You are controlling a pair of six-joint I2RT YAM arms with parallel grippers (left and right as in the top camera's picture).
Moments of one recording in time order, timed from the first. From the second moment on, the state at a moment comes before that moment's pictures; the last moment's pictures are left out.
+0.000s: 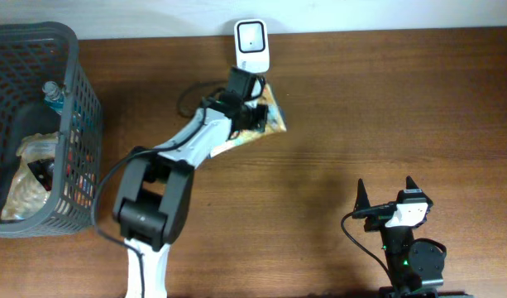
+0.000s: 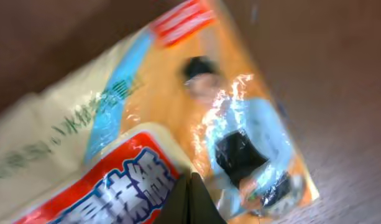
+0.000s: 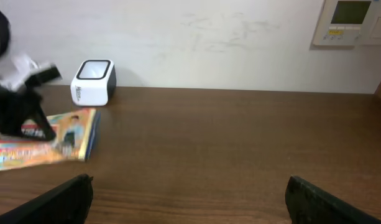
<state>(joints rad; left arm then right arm) -0.45 2.18 1.55 -0.40 0.14 -0.23 0.05 0.01 0.01 -0.08 0.03 -0.01</state>
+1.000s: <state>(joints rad) -0.06 1.43 1.55 -0.81 0.22 -0.21 0.05 0.01 0.01 -0.08 0.03 -0.01</state>
